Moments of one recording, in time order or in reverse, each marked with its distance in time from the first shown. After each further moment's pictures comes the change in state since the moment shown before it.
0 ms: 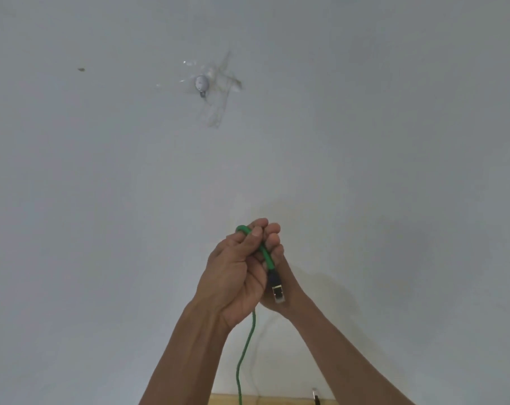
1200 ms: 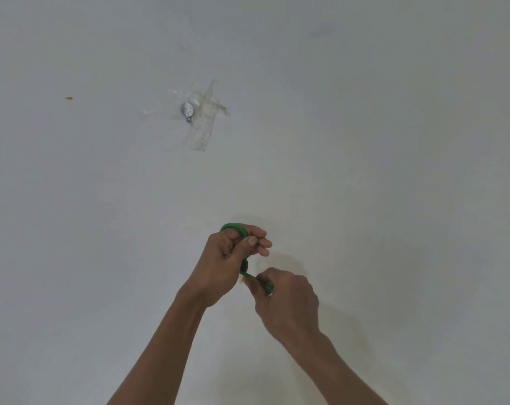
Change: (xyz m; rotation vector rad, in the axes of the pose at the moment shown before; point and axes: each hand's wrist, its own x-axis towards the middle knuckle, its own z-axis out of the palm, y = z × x) left_hand 0.069 0.018 -0.031 0.957 -0.247 0.330; right_hand -0.008 -0.012 -0.013 -1.083 0.267 0.236
